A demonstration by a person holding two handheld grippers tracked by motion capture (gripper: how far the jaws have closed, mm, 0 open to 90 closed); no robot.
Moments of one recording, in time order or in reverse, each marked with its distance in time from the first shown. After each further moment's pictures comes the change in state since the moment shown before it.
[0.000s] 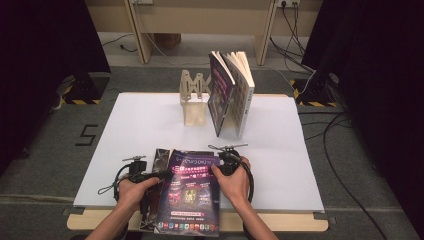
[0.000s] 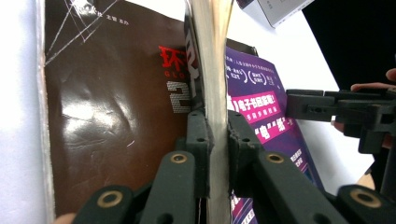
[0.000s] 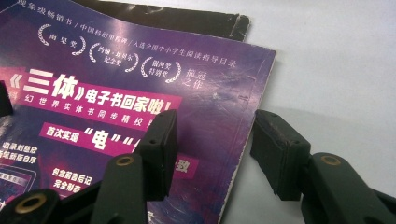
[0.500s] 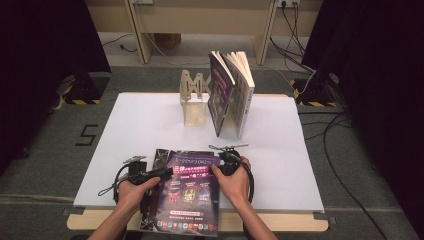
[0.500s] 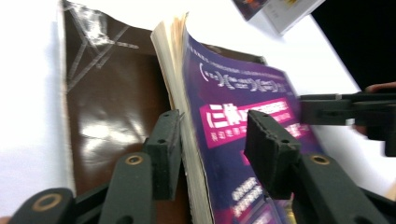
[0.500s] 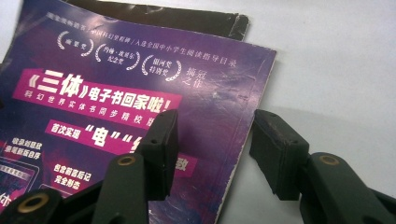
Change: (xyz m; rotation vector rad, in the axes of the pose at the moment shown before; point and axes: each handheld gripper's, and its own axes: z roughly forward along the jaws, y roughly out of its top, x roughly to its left) left arm -0.004 -0.003 -0.002 -0.068 0.037 0.077; right arm -0.001 -0.001 0.000 -0.001 0.002 0.005
